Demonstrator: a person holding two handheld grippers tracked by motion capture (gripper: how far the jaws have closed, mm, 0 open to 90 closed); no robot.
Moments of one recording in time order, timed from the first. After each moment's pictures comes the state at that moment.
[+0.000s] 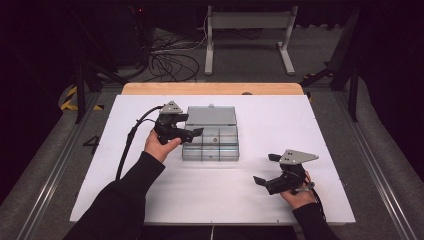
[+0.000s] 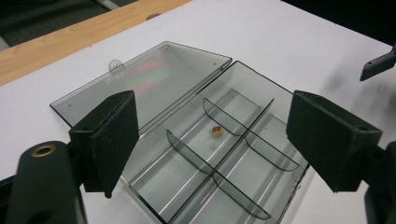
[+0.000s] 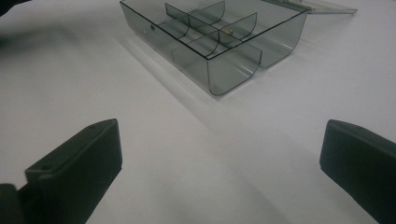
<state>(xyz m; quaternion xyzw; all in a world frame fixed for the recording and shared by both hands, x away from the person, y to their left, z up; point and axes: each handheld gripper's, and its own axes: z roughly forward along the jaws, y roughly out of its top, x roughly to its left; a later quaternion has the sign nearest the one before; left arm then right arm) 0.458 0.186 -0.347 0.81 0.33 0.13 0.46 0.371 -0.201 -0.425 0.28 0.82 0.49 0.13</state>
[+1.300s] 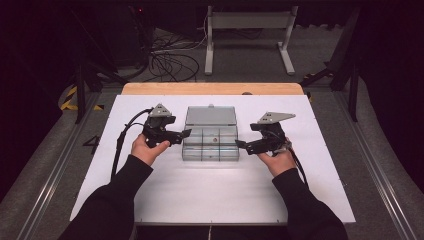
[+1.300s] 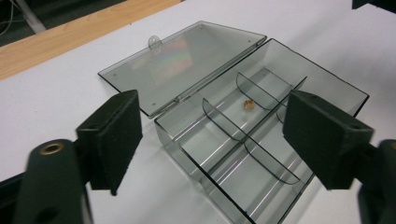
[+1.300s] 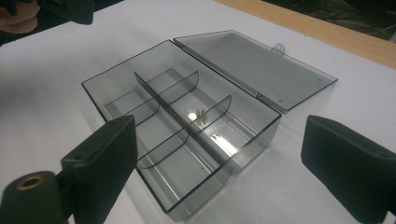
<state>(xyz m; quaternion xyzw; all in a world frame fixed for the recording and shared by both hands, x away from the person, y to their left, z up) 0.448 0.212 -0.349 0.81 0.36 0.17 0.43 0.448 -0.144 -0.364 0.30 0.82 0.47 0.13</state>
